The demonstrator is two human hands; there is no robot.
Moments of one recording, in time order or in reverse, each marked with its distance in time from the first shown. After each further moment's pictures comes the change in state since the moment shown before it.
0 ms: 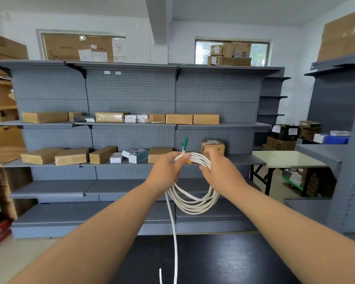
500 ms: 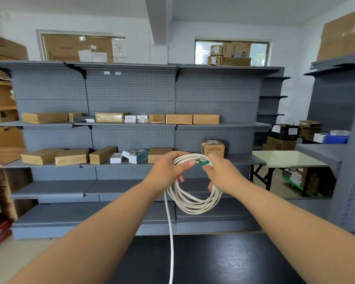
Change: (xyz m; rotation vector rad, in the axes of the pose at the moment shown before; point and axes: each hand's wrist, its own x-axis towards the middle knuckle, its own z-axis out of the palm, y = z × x) left_hand 0.000 -0.002 -0.004 -0.062 -0.099 -0.017; right_hand 0.006 0.003 -0.006 0.131 -0.188 0.113
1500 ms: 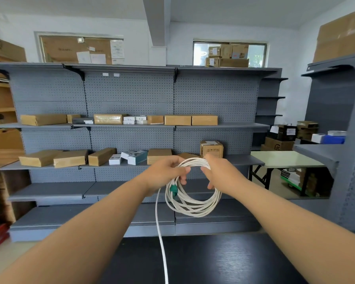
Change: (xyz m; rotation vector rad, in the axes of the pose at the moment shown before) left_hand -0.004 0.008 -0.012 0.086 -0.219 -0.061; right_hand -0.005 -0.004 -0.005 -0.185 -0.017 -0.051
